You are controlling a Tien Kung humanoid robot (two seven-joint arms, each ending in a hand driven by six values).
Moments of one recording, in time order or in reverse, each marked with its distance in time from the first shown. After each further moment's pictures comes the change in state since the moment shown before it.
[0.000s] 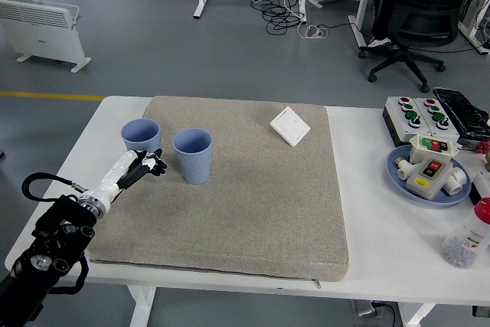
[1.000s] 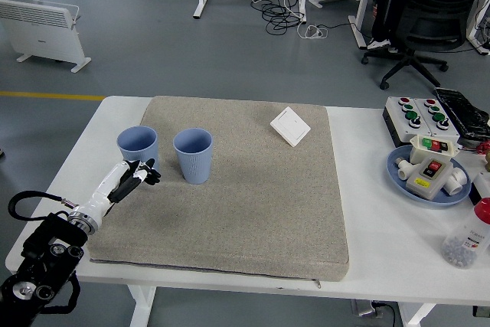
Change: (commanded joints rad) left arm 0.167 0.034 0.004 -0.225 -0.061 0.006 0.018; right arm 0.010 -0.003 0.028 0.000 -0.011 -0.006 0.002
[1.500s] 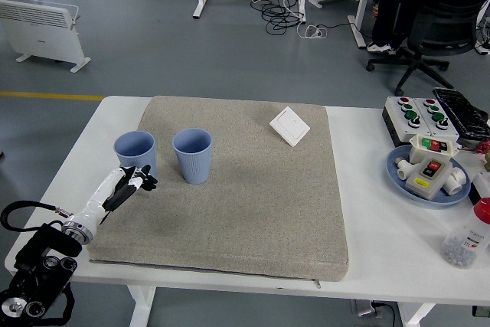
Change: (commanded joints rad) left arm 0.098 0.019 -0.011 -0.122 -0.010 0.009 0.009; right arm -0.001 0.000 0.006 0.000 -0.001 -0.001 0.000
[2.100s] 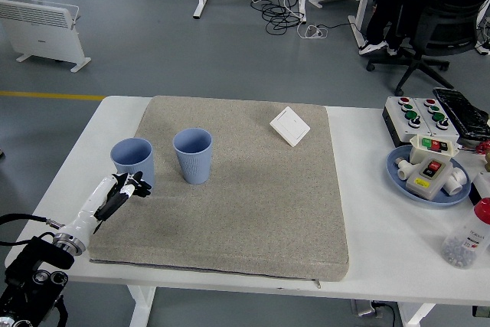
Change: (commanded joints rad) left arm 0.089 0.010 -0.024 -0.101 -0.019 0.001 0.007; right arm 0.001 -0.001 0.003 0.000 0.000 -0.001 0.000
